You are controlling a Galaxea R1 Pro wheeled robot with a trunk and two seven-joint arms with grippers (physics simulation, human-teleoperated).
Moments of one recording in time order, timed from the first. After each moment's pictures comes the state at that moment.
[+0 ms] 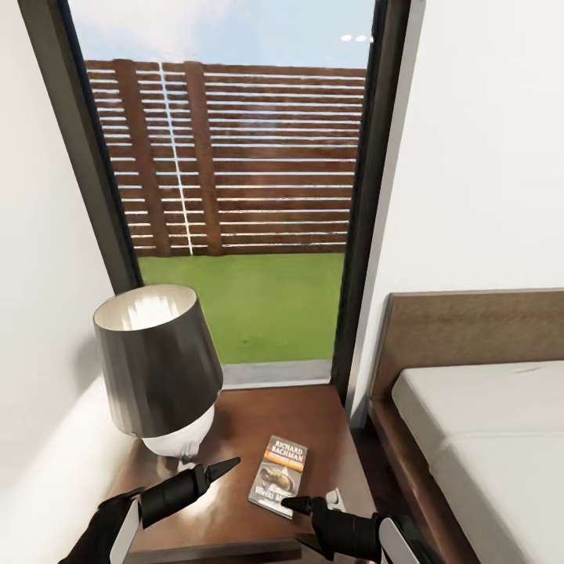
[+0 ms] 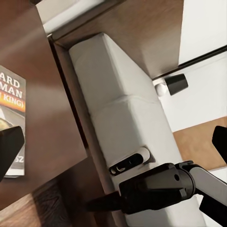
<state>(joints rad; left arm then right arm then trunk) -0.38 0.01 0.33 -0.75 0.11 0.55 -1.20 -0.36 0.04 0.05 -0.60 -0.67 0.86 0.67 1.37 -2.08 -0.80</state>
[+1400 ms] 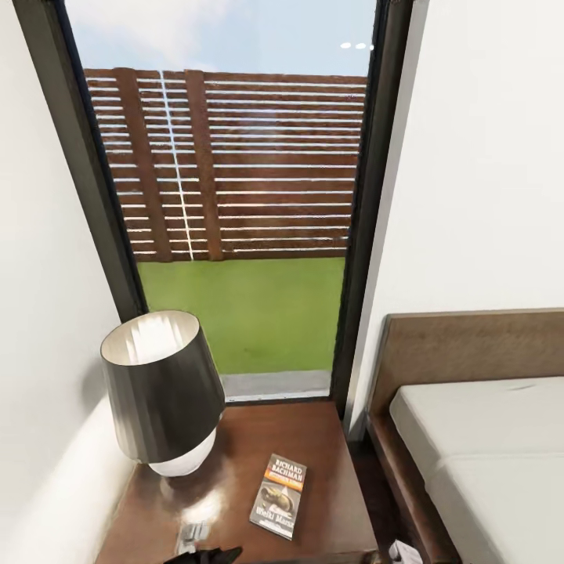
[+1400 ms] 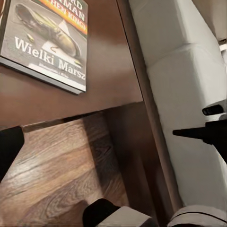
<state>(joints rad) -0.37 0.05 0.33 -0.26 -0.05 0.09 -1.03 -0.35 -0.15 0.05 -0.36 -0.26 0.48 0.67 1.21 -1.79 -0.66</state>
